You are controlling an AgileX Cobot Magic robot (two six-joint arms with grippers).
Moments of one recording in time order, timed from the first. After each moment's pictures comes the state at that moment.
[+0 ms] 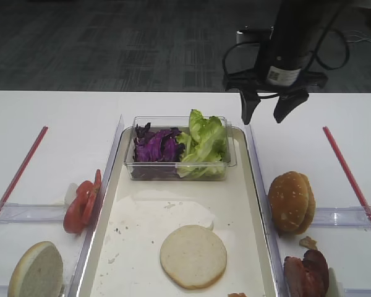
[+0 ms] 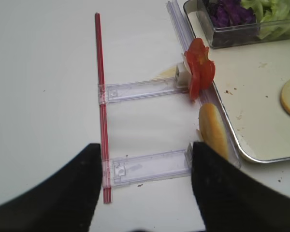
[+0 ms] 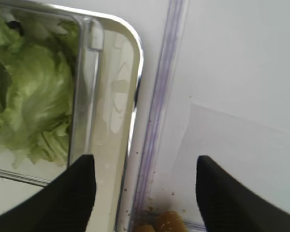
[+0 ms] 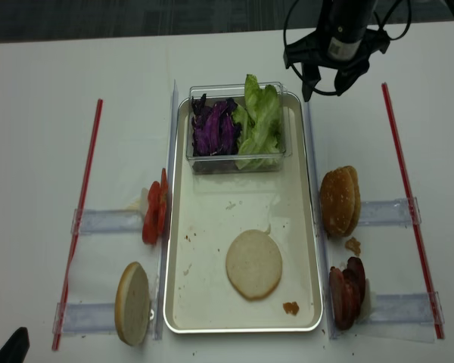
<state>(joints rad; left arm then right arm) -0.03 -0.02 -0.49 -0.07 1.18 0.06 0.27 2.08 -1.79 0.14 1.22 0.06</state>
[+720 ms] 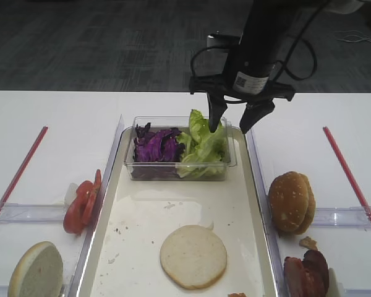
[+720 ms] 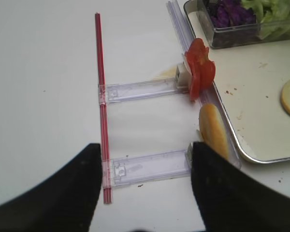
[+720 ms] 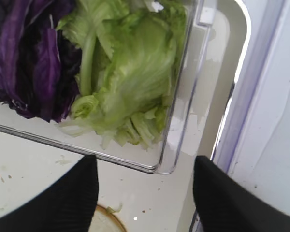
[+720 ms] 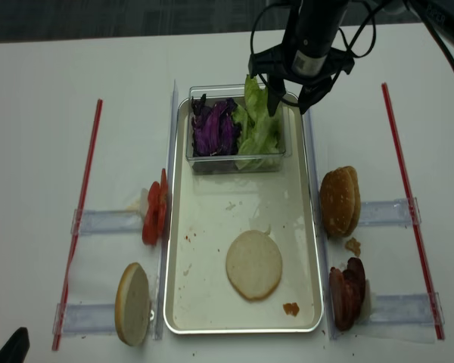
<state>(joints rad) -0.03 -0.02 -0.49 -0.07 1.18 0.06 0.38 2.08 -1.79 0.25 1.22 0.12</state>
